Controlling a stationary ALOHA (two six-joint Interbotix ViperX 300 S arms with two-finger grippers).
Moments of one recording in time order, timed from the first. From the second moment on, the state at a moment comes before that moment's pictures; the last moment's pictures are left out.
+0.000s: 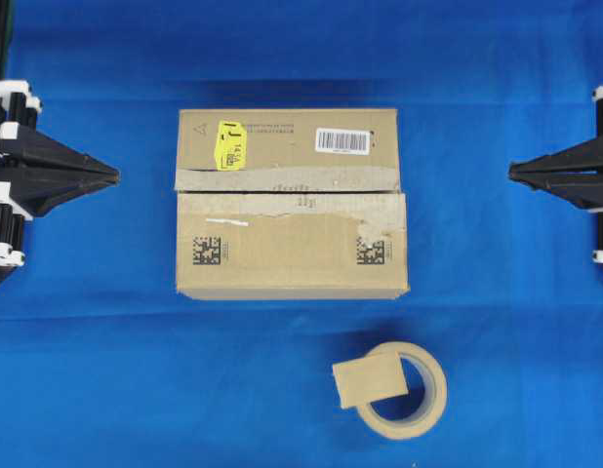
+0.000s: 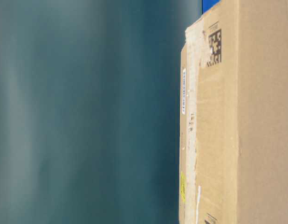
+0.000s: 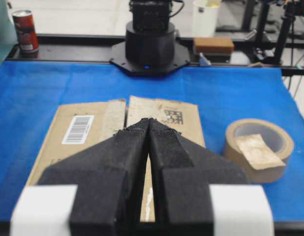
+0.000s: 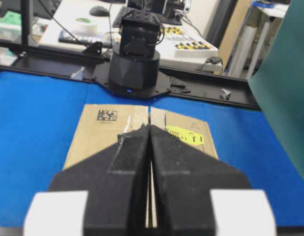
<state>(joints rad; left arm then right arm) 0.00 -0.97 1.18 0.00 -0.29 0.00 0.00 -0.96 1.19 0.00 -0.29 0.00</state>
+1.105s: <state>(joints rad) -0.39 -0.21 0.93 -0.02 -0.44 1.03 -0.04 -0.96 1.17 0.04 -0.33 0.00</state>
